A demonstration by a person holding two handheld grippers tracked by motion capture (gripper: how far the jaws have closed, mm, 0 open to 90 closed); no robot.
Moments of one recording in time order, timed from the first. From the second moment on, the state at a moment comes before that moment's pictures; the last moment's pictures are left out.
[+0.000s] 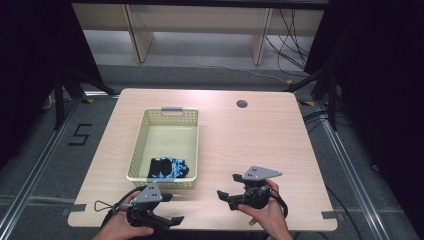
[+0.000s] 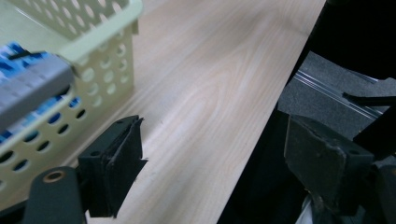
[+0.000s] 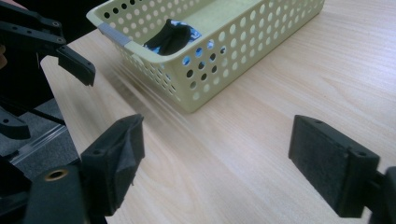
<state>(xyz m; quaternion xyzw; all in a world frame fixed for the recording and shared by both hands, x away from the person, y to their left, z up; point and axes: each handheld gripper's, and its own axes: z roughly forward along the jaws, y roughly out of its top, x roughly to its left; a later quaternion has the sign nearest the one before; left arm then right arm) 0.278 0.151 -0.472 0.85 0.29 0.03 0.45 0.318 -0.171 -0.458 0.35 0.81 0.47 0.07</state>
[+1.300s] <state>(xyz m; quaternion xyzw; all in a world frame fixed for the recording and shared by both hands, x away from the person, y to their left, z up) 0.273 0.155 -0.503 0.88 0.26 0.04 0.40 0.280 -0.180 -0.493 0.33 0.84 0.42 0.07</state>
